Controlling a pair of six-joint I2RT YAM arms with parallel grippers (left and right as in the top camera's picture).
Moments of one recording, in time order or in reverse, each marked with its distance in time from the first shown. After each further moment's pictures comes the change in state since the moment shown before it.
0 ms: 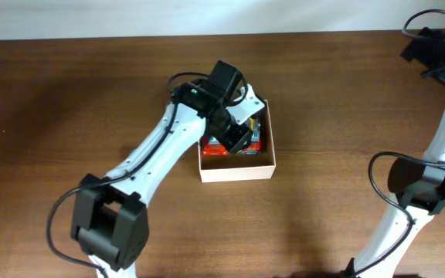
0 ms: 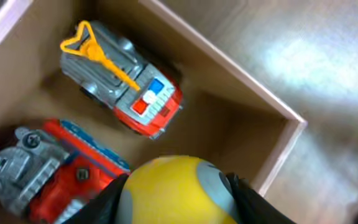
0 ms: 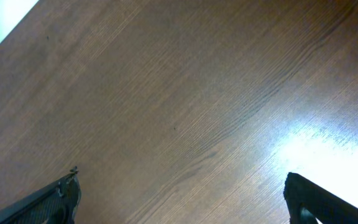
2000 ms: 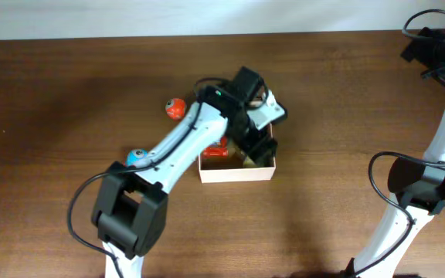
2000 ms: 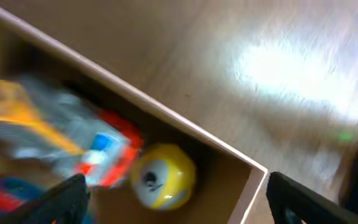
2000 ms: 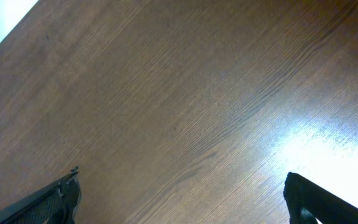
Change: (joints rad) left arm -0.057 0.115 0.116 -0.002 0.089 -0.003; right arm 0.000 0.000 0.000 0.000 0.000 0.000
